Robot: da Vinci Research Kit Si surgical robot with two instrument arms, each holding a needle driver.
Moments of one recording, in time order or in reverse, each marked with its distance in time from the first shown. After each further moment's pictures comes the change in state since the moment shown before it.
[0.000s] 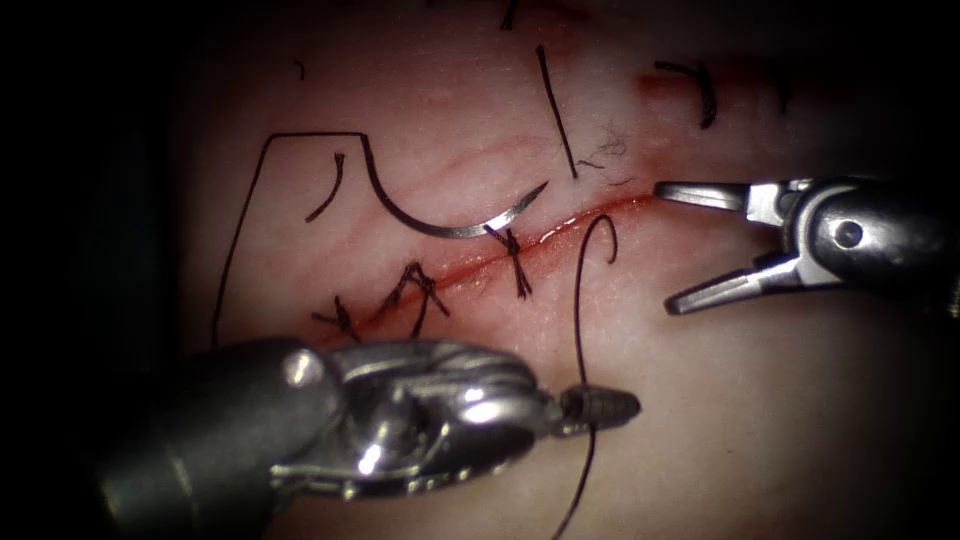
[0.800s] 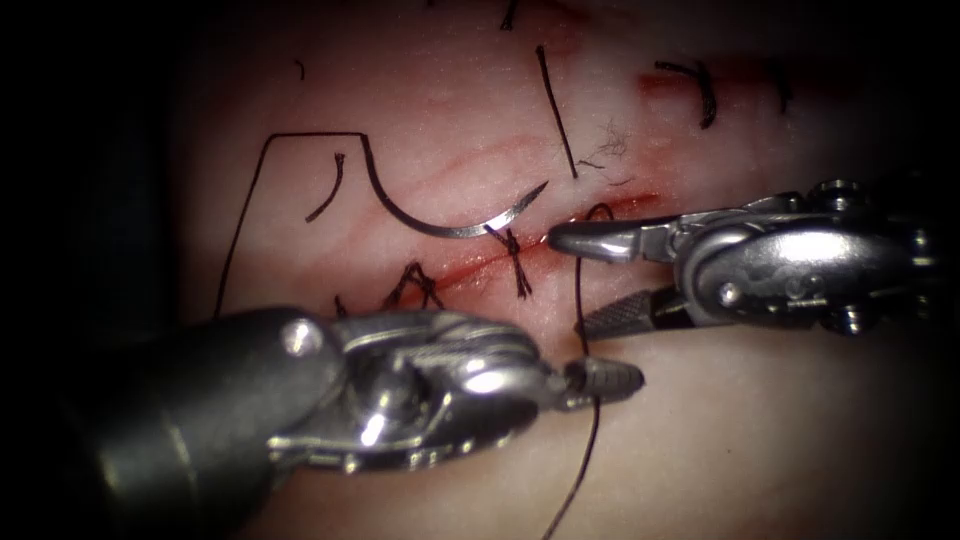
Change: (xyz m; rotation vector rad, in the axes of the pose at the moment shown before) right arm 0.001 -0.002 0.006 0.050 -0.044 -0.374; left arm 0.000 -0.001 0.000 0.000 -0.011 -0.011
